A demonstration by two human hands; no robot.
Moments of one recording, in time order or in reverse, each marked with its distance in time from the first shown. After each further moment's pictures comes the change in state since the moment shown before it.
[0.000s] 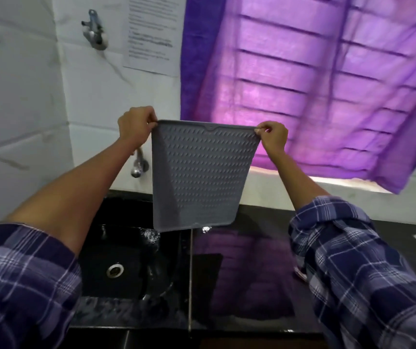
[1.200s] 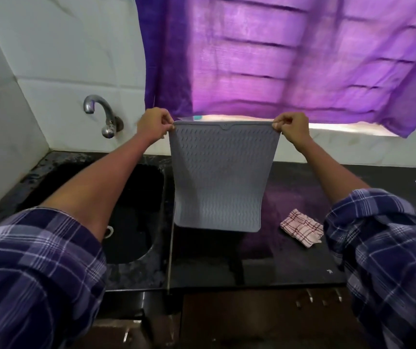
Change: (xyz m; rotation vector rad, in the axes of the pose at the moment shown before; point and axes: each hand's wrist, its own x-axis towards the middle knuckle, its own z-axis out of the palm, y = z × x) left_hand -0.046 0.060 0.149 -0.220 -0.453 -0.066; right_hand -0.006 0.164 -0.066 -0.083 -0.300 0.145
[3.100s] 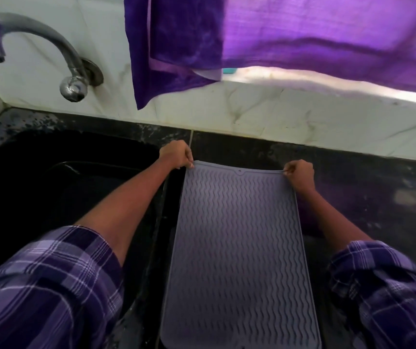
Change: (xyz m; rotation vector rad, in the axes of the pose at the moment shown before) left_hand 0.109 -0.174 0.216 0.217 -0.501 -0.433; right_hand 0.078 0.225 0.246 -0.371 -0.264 0.227
